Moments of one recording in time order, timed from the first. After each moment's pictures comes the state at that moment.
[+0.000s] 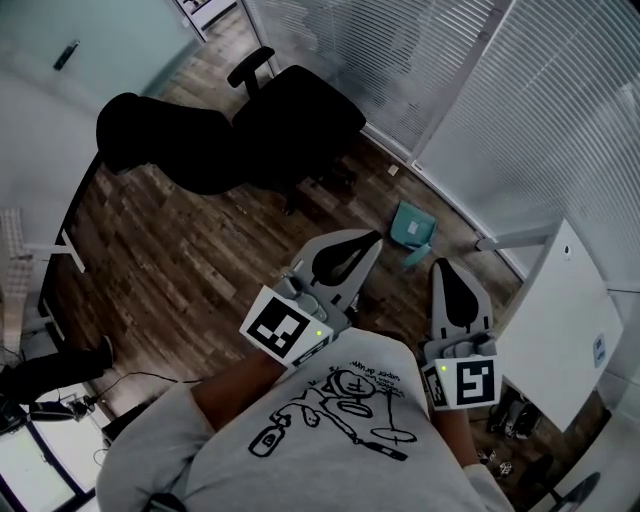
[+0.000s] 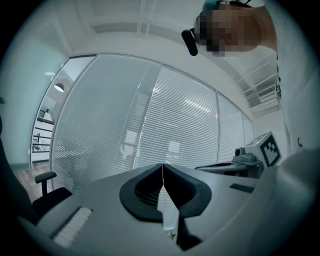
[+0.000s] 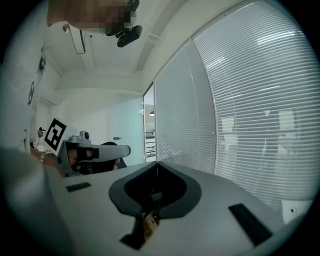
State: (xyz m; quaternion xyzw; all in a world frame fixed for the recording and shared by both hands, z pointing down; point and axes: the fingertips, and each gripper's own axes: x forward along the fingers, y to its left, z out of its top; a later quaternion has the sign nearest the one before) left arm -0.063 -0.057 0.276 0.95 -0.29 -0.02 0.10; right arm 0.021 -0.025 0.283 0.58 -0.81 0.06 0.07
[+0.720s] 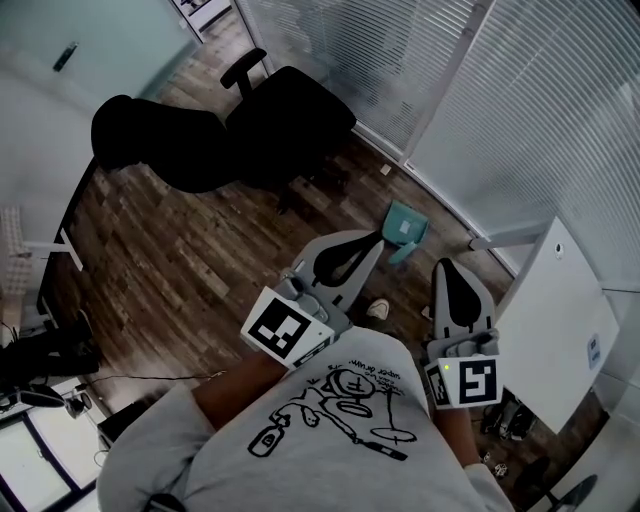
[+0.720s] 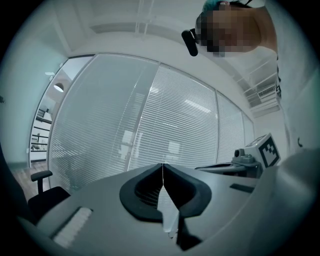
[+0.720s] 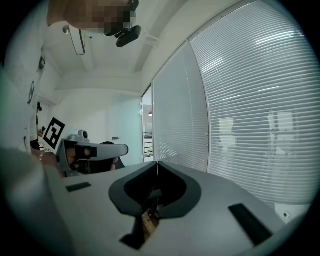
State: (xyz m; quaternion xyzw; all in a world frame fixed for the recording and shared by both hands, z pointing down) left arm -0.020 -0.046 0.270 0.95 -0.29 -0.02 0.10; right arm 0.070 -0.015 0.278 0.58 -0.81 0.05 0.07
